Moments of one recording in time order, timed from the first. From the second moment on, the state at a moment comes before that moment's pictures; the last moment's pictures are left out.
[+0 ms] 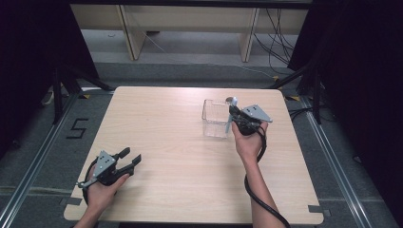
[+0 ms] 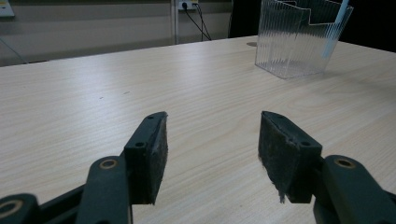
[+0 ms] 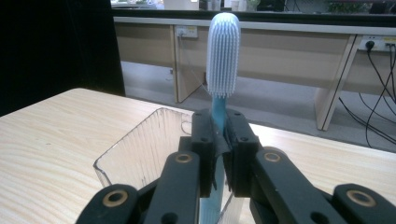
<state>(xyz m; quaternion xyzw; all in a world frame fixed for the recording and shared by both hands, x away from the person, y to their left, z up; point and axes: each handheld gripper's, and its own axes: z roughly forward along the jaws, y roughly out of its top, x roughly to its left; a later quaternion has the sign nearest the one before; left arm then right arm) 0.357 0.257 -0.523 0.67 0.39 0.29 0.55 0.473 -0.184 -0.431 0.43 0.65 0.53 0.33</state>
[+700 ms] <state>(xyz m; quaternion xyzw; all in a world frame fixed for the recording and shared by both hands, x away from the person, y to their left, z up) 0.356 0.256 -0.523 0.68 0.39 0.29 0.55 0.469 -0.183 -0.445 0.44 0.65 0.52 0.34</state>
